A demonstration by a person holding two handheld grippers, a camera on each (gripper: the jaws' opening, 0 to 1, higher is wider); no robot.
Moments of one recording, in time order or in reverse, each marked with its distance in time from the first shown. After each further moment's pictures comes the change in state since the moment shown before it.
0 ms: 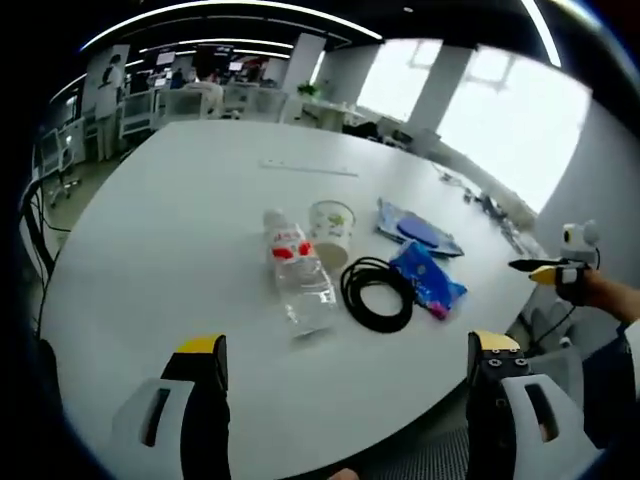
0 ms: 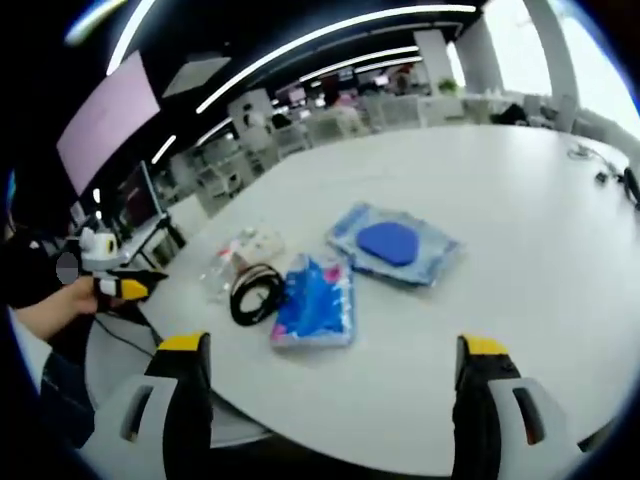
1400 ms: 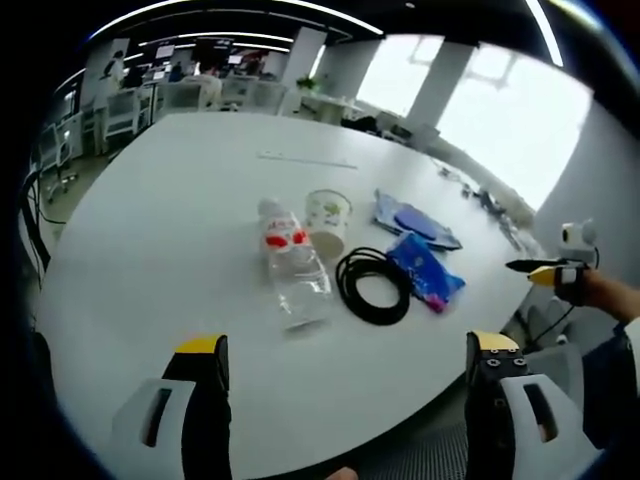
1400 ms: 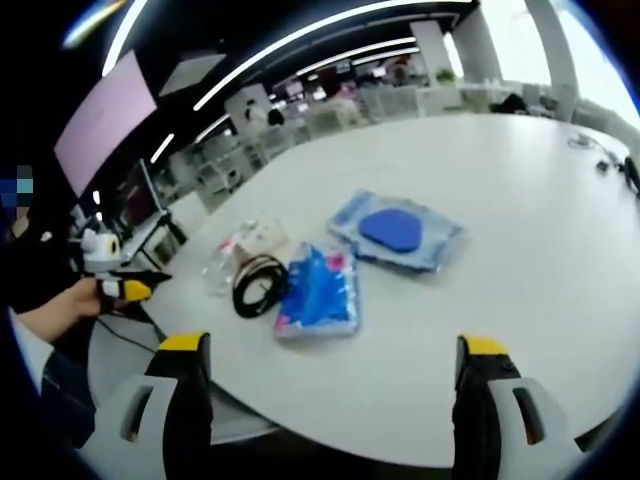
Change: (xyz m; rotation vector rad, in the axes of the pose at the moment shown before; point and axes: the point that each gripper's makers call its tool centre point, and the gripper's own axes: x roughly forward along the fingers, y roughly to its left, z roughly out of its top) left arm 0.004 -0.010 -0.010 -0.010 0.028 -0.012; right arm 0.002 0.005 -0.011 0.018 0.032 0.009
